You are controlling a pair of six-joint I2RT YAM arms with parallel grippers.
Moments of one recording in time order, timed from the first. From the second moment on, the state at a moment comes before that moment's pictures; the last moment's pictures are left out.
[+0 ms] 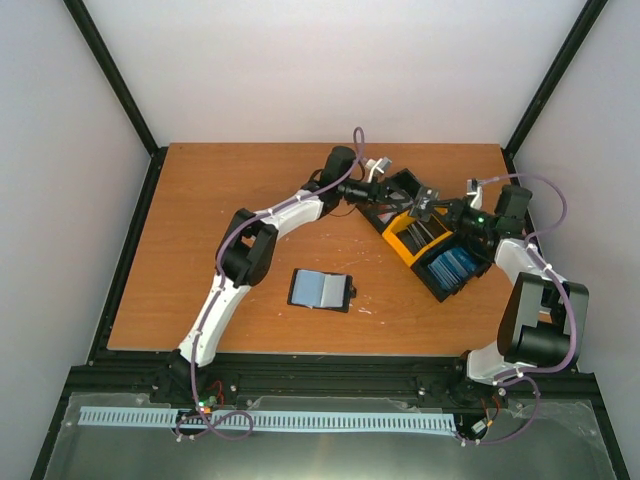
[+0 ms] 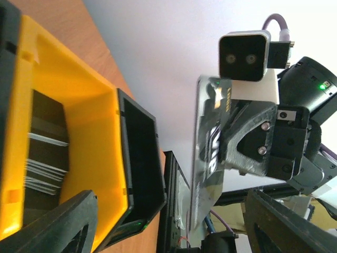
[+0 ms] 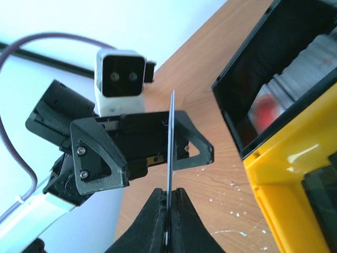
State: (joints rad) left arm -0.62 2.51 2.06 0.15 1.12 -0.95; right arm -0.25 1.49 0.84 0.09 -1.05 0.67
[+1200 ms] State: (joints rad) left arm -0.60 2.33 1.92 0.10 1.12 -0.79; right arm -0.17 1.48 1.00 -0.20 -0.90 0.45
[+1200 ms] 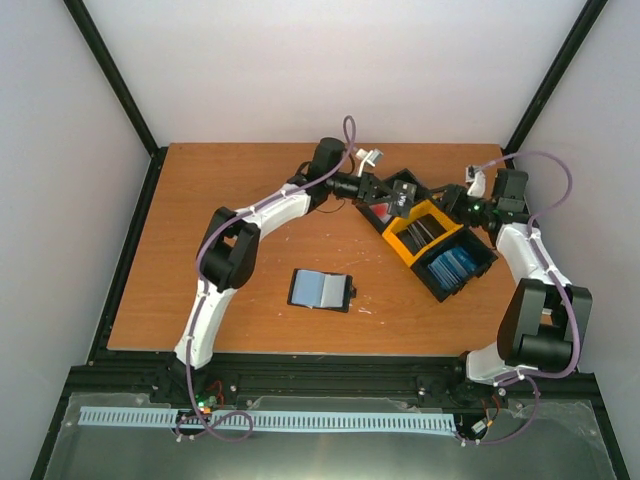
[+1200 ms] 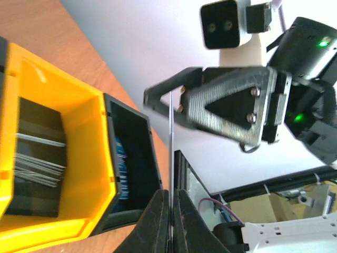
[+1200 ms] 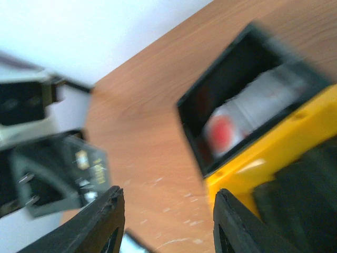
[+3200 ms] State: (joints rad) left arm -0.57 1.71 1.28 0.29 0.97 -0.26; right arm -0.02 1.16 0.85 -0.03 -1.01 0.50
